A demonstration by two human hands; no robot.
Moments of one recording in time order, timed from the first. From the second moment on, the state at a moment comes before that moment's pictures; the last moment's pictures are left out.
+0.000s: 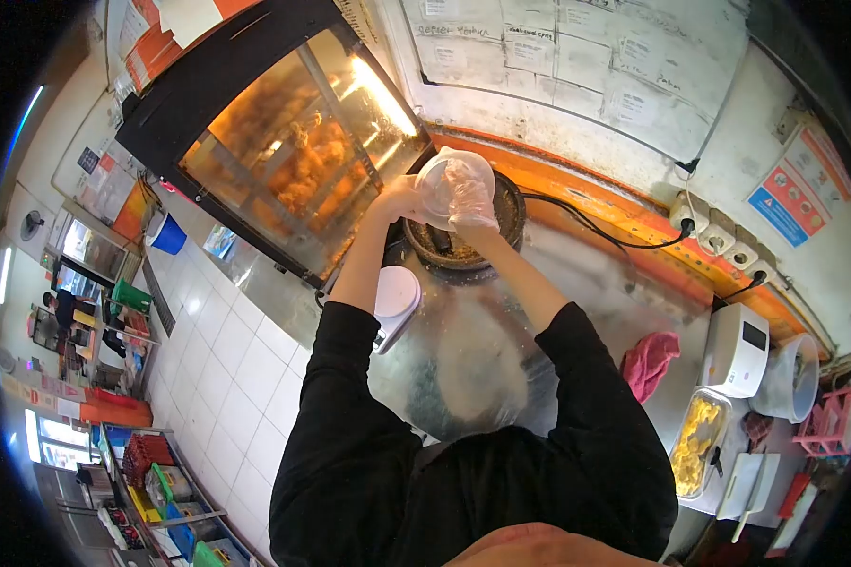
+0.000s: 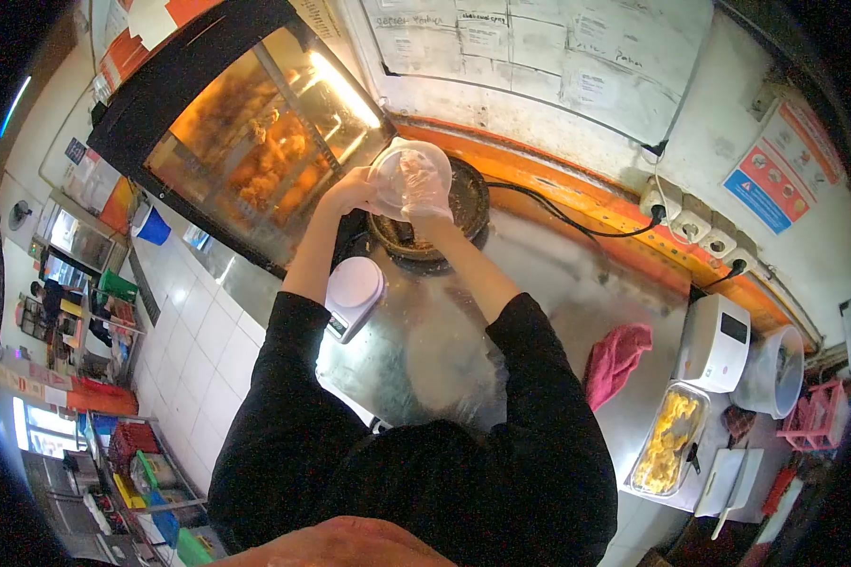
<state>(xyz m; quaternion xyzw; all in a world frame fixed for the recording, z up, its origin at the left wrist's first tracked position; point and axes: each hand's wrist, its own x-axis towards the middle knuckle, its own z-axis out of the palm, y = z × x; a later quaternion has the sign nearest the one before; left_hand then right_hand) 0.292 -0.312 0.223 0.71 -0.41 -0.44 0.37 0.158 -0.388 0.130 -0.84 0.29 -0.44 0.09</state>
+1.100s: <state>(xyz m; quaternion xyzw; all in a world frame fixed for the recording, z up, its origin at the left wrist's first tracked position) 0.290 -0.307 0.215 0.76 -0.52 -0.24 0.30 0.103 -0.344 0.224 -0.92 0.38 -0.11 -0.03</state>
